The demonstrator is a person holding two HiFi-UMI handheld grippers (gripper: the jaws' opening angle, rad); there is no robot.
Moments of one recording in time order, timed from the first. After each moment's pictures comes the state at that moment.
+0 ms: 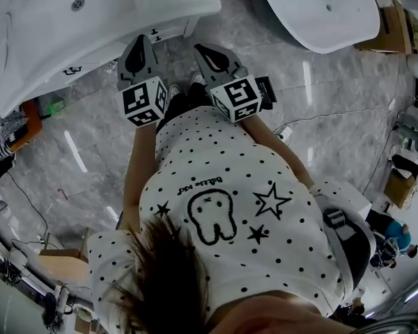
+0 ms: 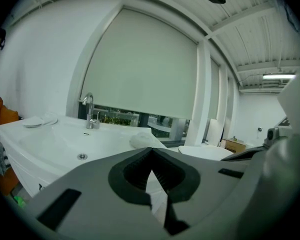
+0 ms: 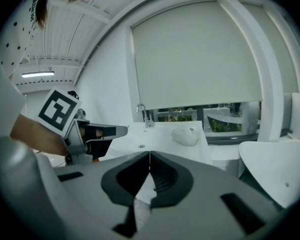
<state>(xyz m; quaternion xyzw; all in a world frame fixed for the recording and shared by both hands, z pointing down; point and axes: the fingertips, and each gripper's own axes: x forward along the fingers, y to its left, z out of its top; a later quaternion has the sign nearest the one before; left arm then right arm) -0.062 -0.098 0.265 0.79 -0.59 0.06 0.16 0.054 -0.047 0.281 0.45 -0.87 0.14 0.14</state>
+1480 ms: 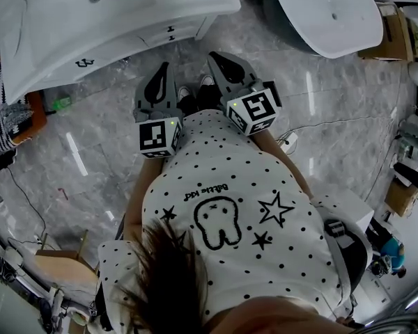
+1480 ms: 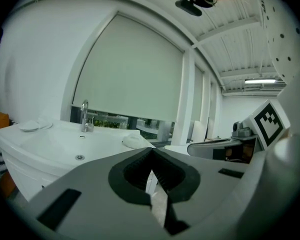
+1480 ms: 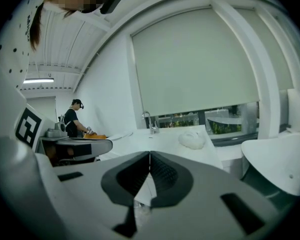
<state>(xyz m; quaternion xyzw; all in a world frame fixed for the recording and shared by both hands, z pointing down) -0.082 0.004 0.240 0.84 -0.53 0.04 0.14 0.019 -0.002 0.247 0.46 -0.87 0.14 0.10</state>
